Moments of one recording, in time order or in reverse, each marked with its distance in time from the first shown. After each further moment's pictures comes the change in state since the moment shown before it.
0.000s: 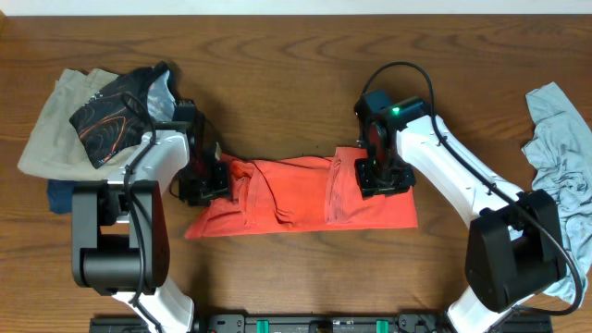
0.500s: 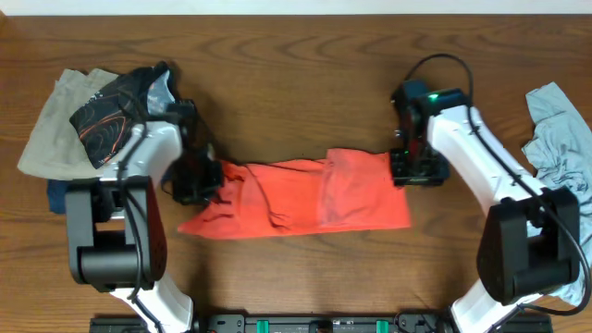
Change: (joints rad) left arm 0.072 0.013 0.124 -0.199 -0.048 -0.031; right arm -0.204 0.000 0.001 -0.036 0.147 -0.008
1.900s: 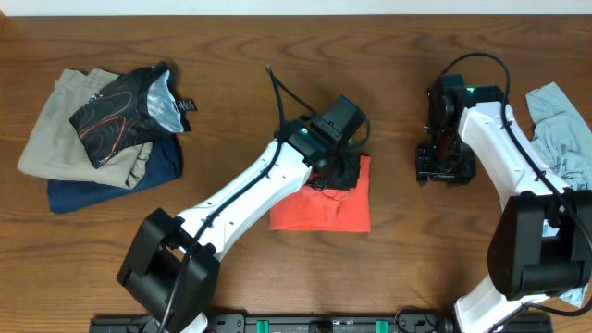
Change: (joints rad) left arm -0.785 -0.060 0.237 0.259 0.030 -0.385; right arm -0.127 0.000 0.001 -0.008 0.000 -0.076
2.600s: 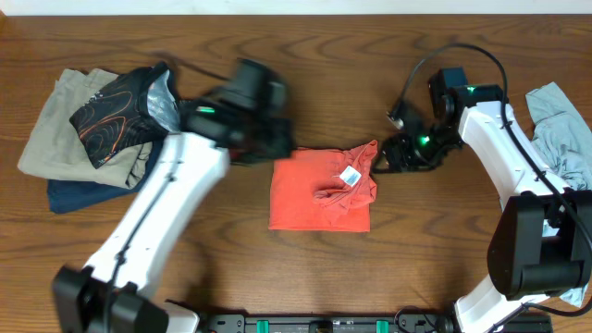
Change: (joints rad) left arm 0.383 -0.239 0.003 -0.194 0.039 0.132; right arm 0.002 0.000 0.006 0.135 -0.675 -0.380
